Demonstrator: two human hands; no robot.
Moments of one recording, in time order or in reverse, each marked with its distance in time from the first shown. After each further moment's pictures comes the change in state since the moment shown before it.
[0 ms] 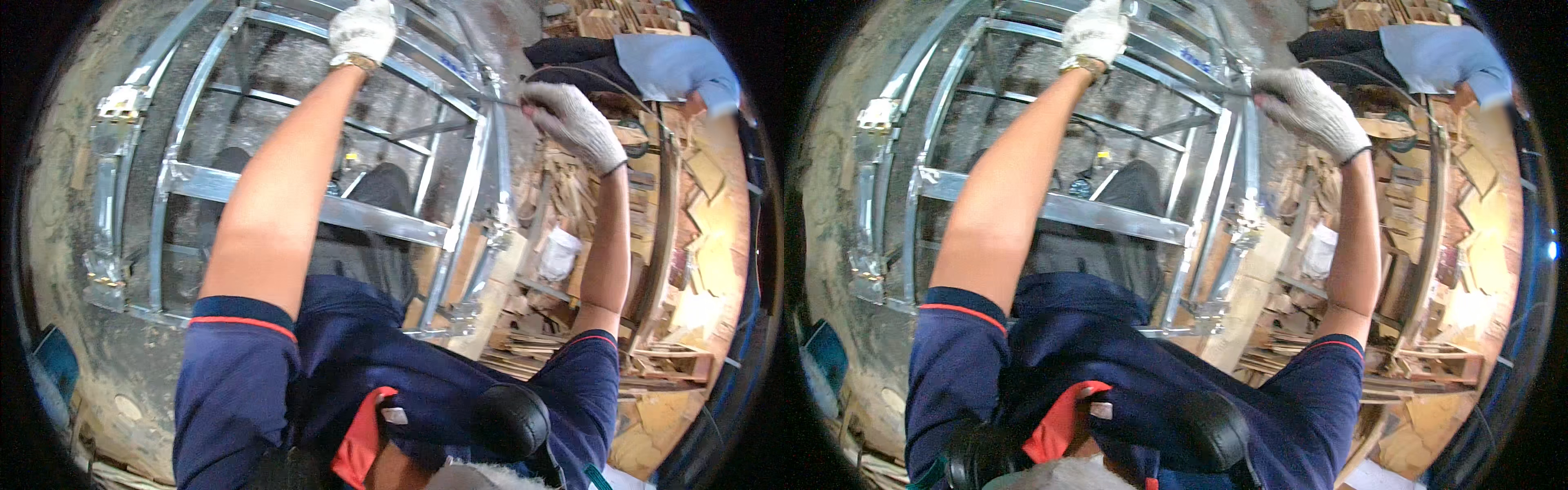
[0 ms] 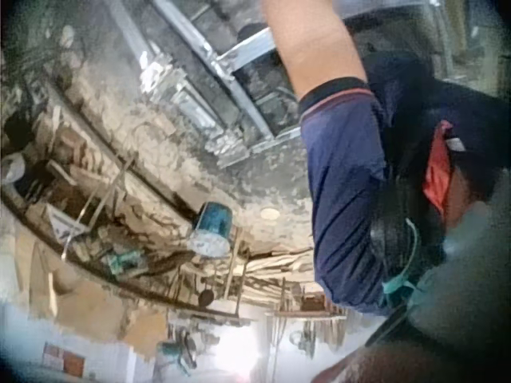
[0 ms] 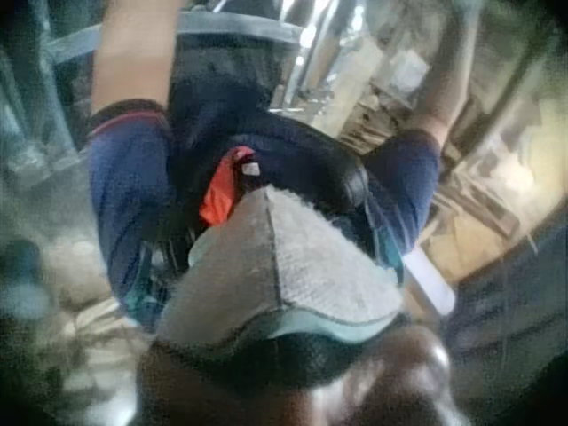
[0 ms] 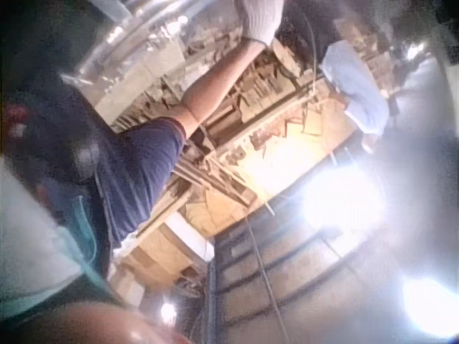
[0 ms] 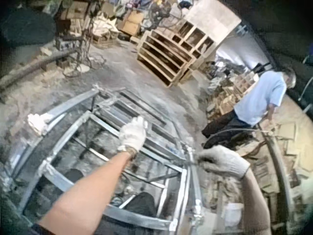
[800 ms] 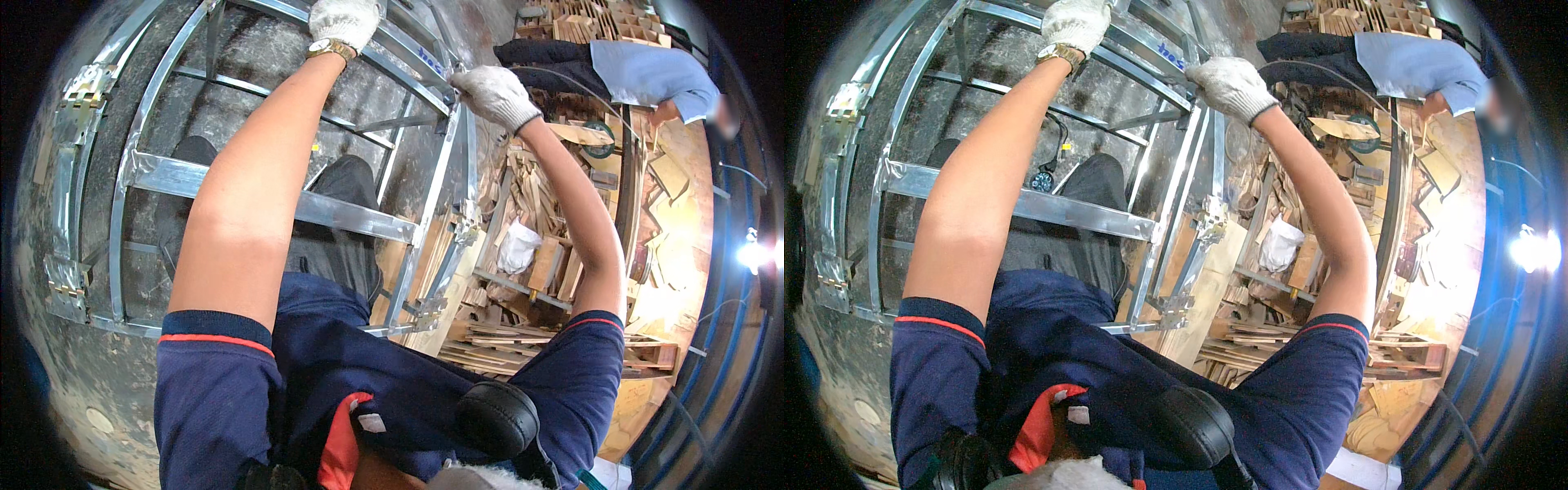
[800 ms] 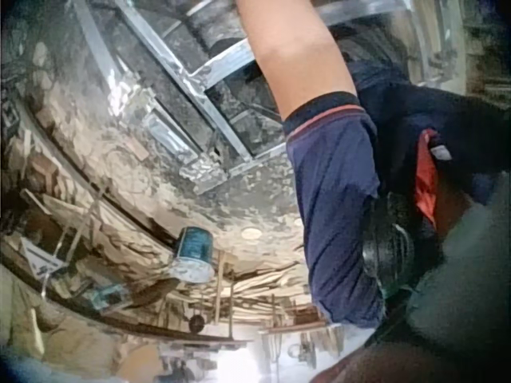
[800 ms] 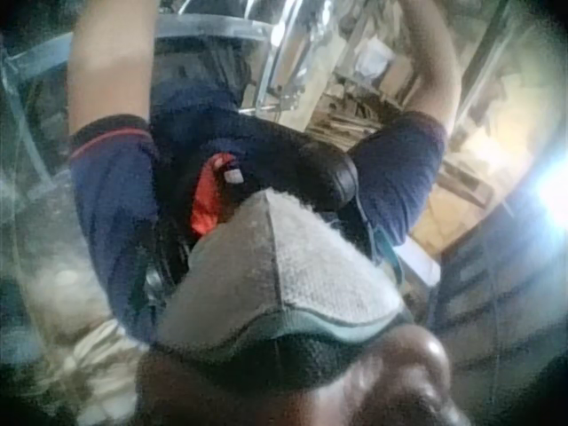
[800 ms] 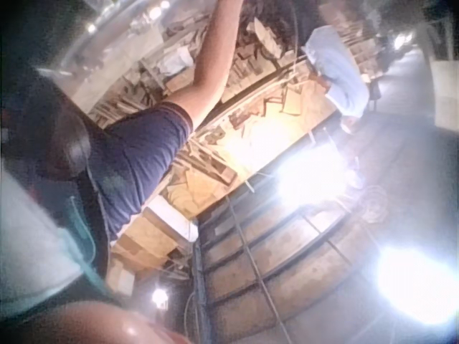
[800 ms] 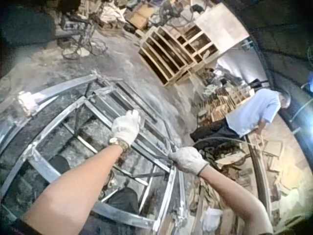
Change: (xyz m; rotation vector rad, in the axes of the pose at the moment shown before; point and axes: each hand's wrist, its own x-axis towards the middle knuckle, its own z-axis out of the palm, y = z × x) left_hand -0.002 -0.001 -0.006 -0.033 0.018 -0.022; right_hand 0.086 0.038 0.067 -0.672 -0.123 -0.082
